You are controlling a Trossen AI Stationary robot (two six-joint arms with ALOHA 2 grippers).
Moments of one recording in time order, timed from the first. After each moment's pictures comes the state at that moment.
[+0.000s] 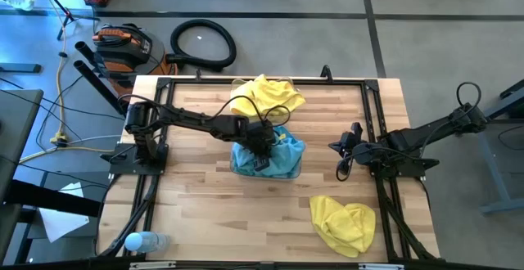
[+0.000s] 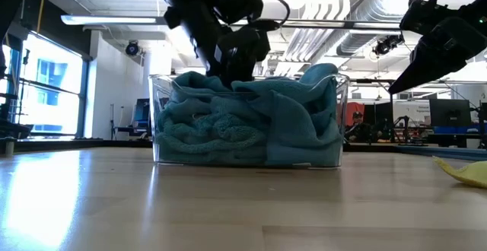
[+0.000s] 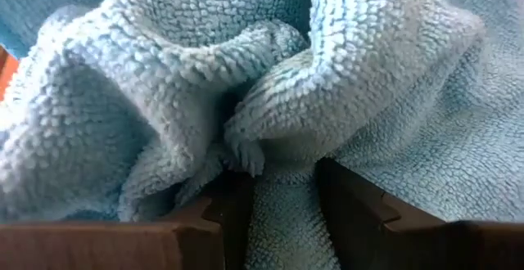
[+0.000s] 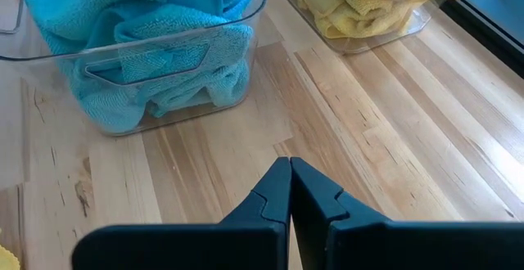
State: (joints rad) left arm 0.06 1.87 1.25 -0.39 0.08 -0.21; right arm 0.32 0.67 0.39 -0.53 0.57 0.47
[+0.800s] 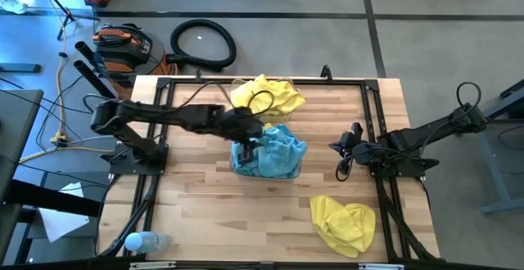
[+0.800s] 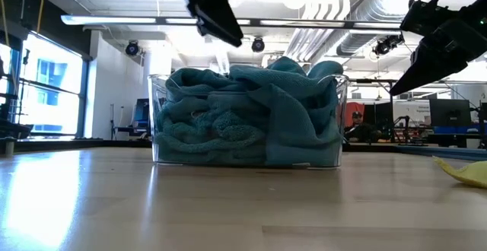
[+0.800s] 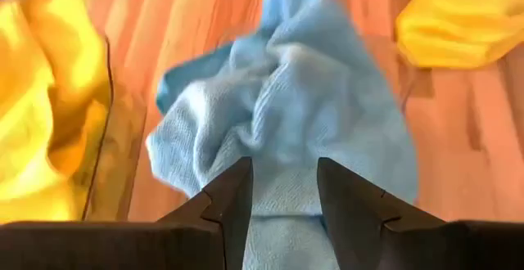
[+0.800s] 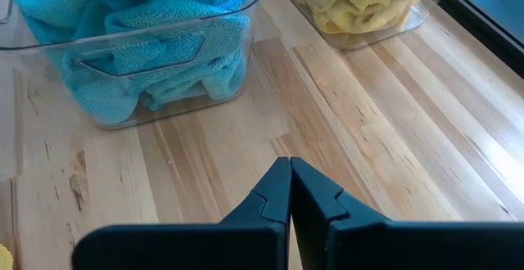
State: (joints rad) left arm 0.03 1.57 1.31 -0.57 -0.05 -0.03; right arm 0.32 0.67 0.39 -0.55 0.57 0.47
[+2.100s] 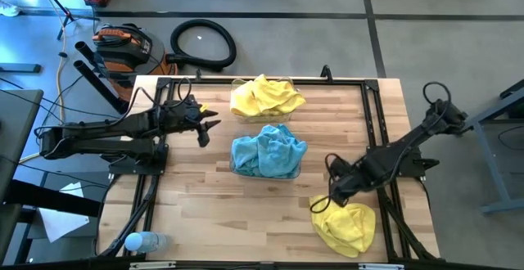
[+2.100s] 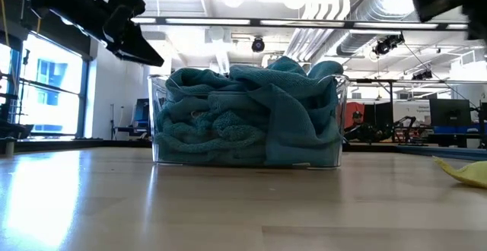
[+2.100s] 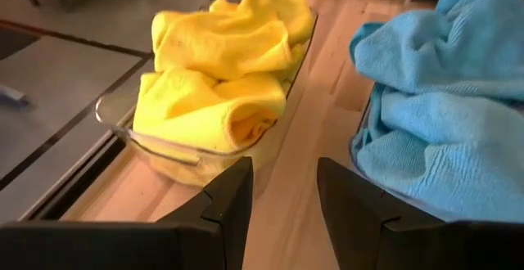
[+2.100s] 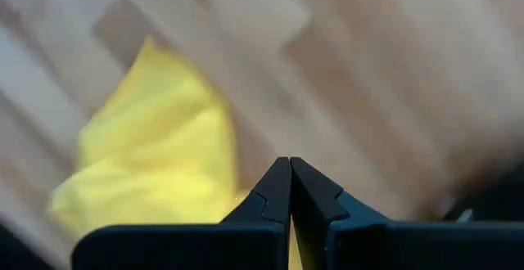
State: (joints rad) left arm 0.28 0.76 0.47 -0.16 -0.17 0.03; right arm 0.57 1.32 0.98 -1.13 0.06 1.26
